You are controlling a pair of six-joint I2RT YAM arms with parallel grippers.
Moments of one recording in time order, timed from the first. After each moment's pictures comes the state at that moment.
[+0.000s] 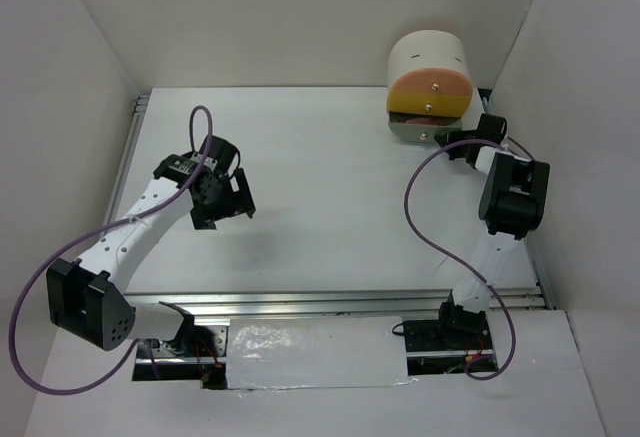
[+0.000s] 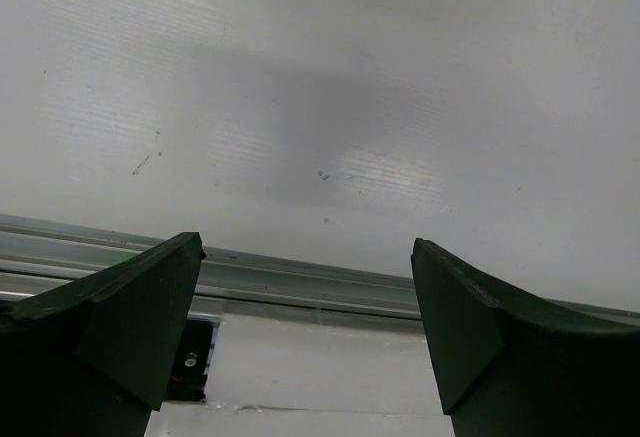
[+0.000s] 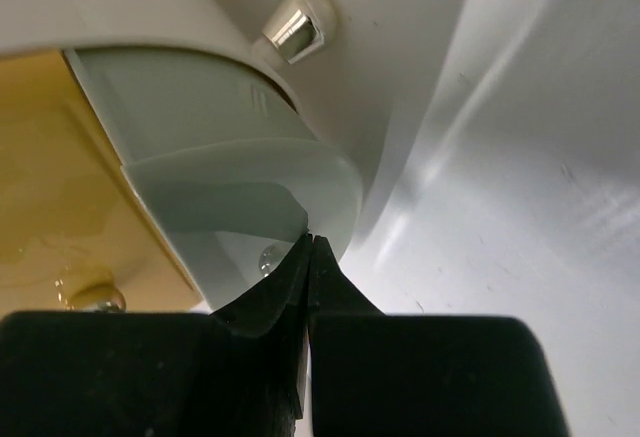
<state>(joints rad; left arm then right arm) -0.38 1.33 1.21 -1.09 -0.11 -0.72 -0.29 2.07 1.31 0.11 -0.33 1.34</state>
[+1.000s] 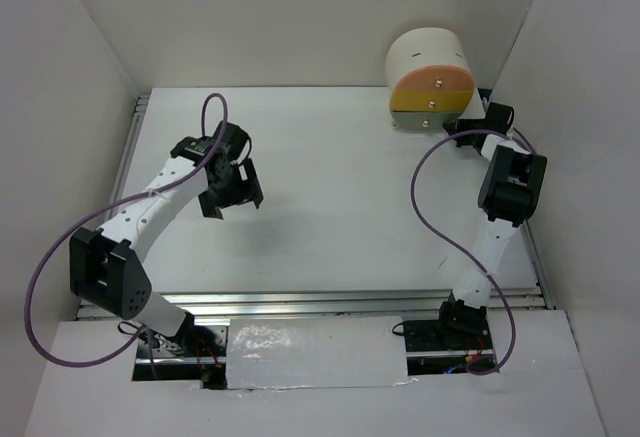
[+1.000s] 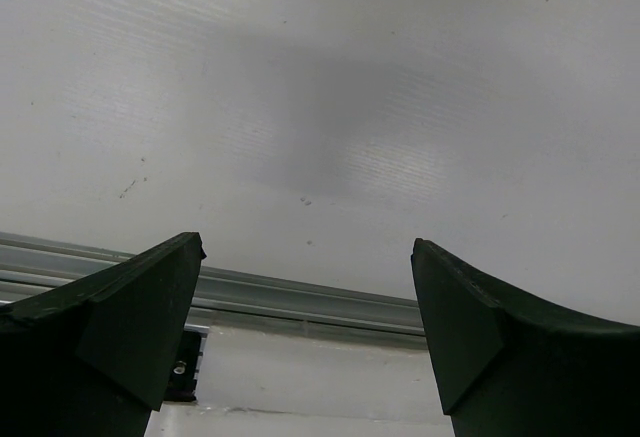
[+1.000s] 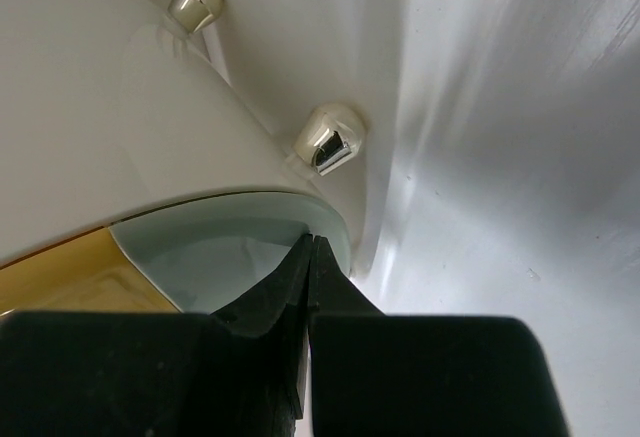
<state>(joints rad) -0.38 1.50 1.34 -1.11 -0.12 -0.72 -0.33 2.31 1.66 0.01 -0.36 1.36</state>
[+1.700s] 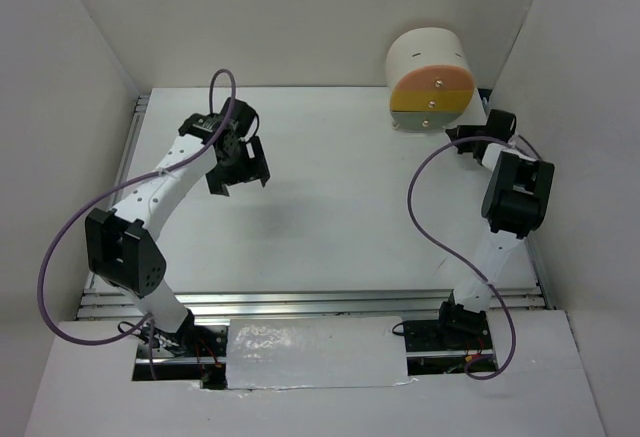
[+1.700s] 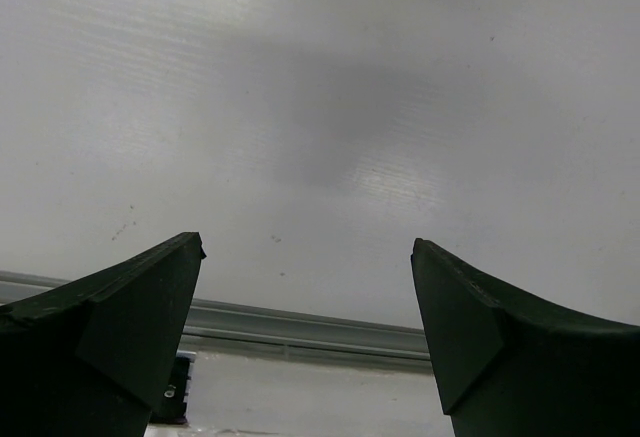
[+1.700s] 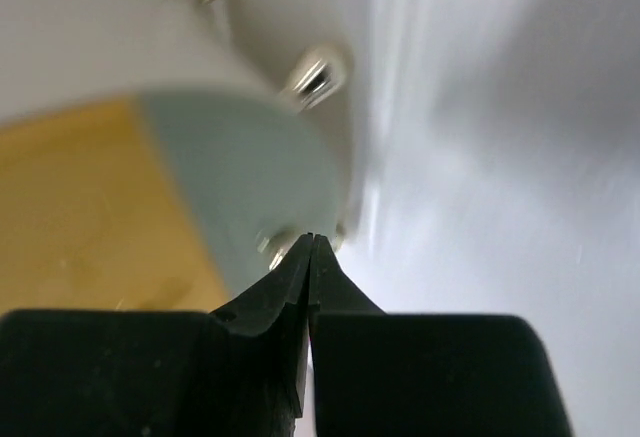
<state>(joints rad) -0.37 1.64 1.55 -1.14 -0.14 -0.70 -0.33 2.18 1.44 0.11 -0.31 1.40</state>
